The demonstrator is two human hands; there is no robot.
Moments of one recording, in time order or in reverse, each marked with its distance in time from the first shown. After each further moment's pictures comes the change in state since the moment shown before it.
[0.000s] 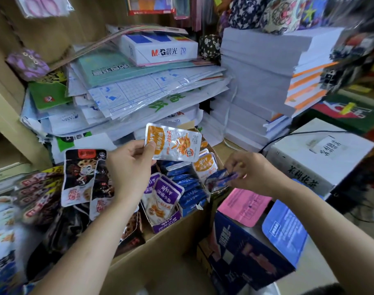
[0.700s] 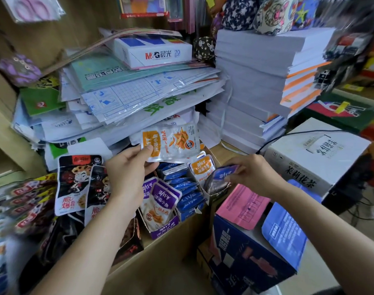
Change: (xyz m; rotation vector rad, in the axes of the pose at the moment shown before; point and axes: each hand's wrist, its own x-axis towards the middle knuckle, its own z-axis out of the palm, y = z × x) left_hand 0.009 0.000 0.011 -0.359 -0.019 -0.405; right_hand -0.002 0.008 0.004 0.025 0.061 0.093
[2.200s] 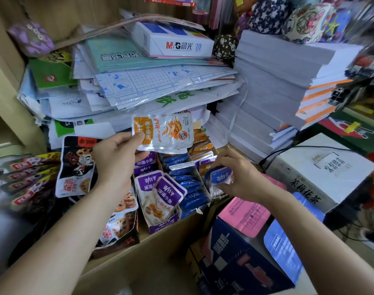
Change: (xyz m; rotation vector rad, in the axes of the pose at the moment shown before) left_hand 0.020 0.005 -0.028 0.042 0.075 0.071; right_hand 0.031 -0.004 0.027 -0.170 -0.100 -0.252
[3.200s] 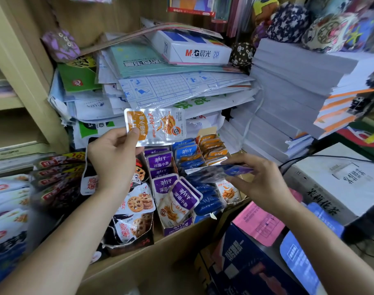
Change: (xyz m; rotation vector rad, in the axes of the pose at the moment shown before) left_hand 0.006 0.013 -0.030 0.088 0.150 0.296; right_hand -0.009 -0.058 -0.016 0.320 0.255 0.061
